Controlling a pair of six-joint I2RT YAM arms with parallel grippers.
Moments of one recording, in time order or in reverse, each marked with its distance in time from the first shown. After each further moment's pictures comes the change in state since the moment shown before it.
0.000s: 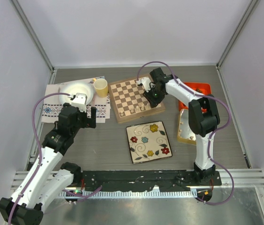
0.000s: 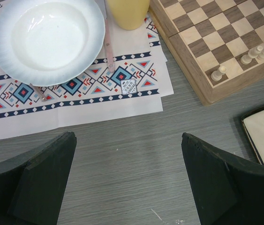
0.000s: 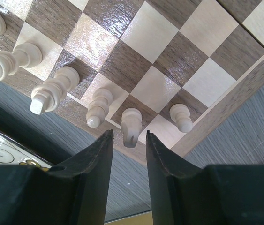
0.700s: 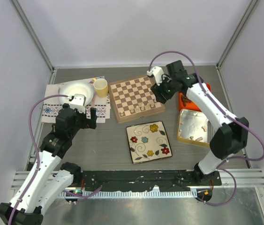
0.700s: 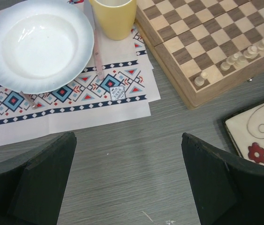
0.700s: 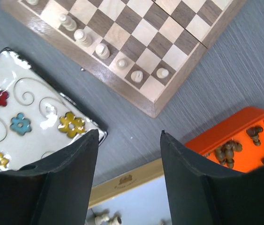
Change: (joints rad) left arm 0.000 -0.049 -0.007 0.010 0.041 -0.010; right arm -0.027 -0.396 -0.114 -0.031 -0.031 -0.014
